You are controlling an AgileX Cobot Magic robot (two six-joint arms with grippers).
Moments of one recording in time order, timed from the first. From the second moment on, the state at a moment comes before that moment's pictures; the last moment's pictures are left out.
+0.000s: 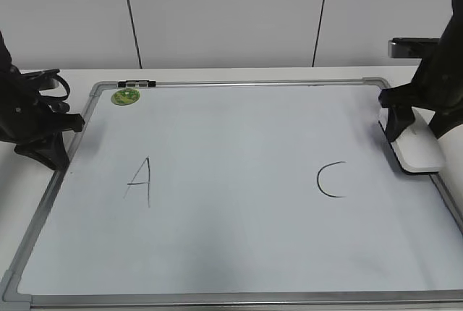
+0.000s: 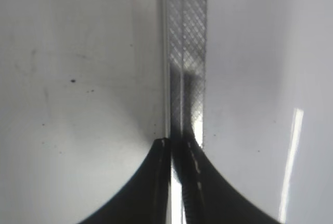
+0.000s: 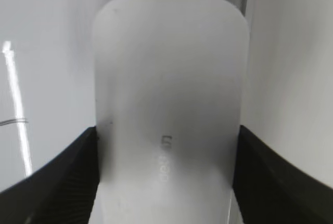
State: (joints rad) left arm -0.03 2.12 -1.41 -0.22 0.86 0.08; right arm -0.01 2.05 -1.55 0.05 1.03 -0.08
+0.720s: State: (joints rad) left arm -0.03 2.12 -1.41 -0.22 0.86 0.08; right arm -0.01 2.10 -1.55 0.06 1.02 -0.07
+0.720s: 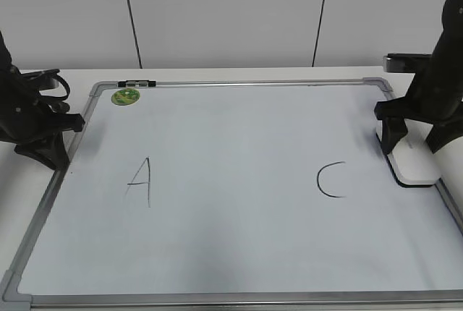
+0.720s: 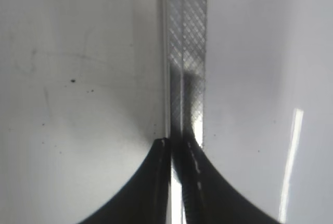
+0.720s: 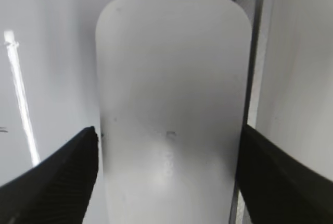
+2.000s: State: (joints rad) left arm -0.03 2.13 -1.71 -0.17 1.19 0.08; right arm -0.01 1.93 -1.86 0.15 1.23 -0.16
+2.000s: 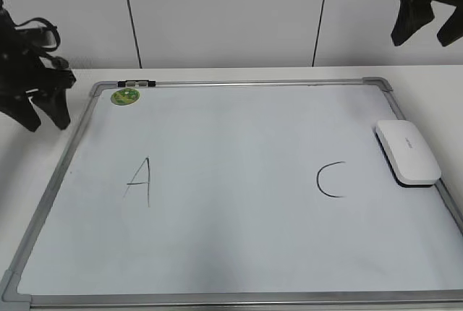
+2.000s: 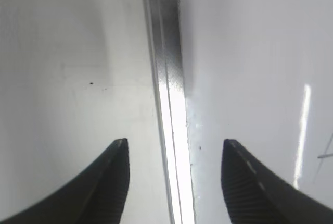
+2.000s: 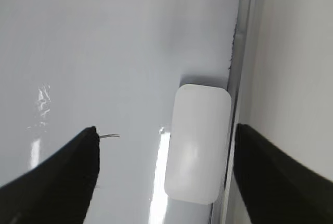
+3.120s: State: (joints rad) left arm -0.15 1.33 -1.63 -0.20 1.25 0.08; right arm -0.01 0.98 -1.15 0.13 1.25 -0.19
